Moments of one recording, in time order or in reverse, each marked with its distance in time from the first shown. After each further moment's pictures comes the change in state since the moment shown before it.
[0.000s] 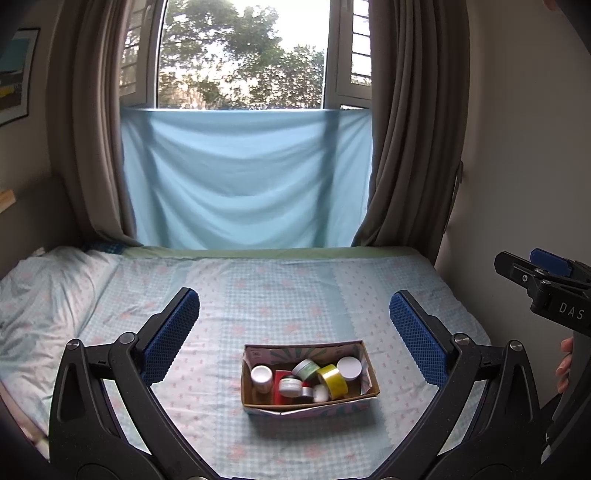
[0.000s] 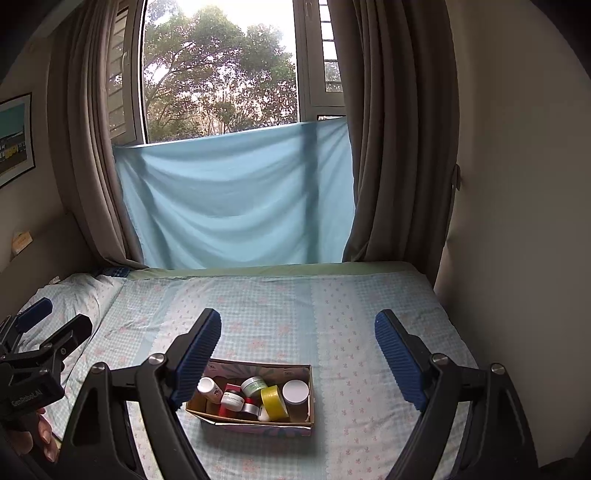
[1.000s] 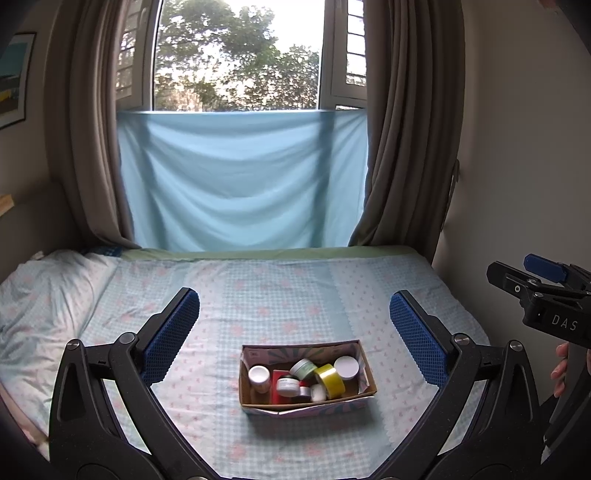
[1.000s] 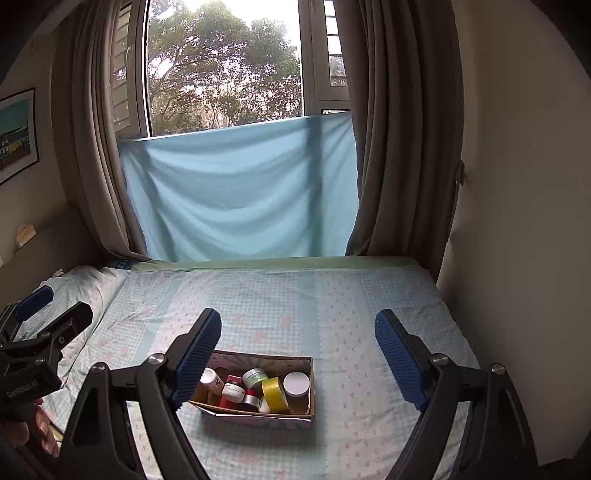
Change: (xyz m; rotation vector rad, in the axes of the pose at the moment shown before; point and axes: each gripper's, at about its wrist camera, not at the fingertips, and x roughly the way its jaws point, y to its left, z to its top) left arm -0.005 -0.008 0.001 0.011 0.001 -0.008; right arm -0.004 0.000 -0.007 -0.013 0.024 0.015
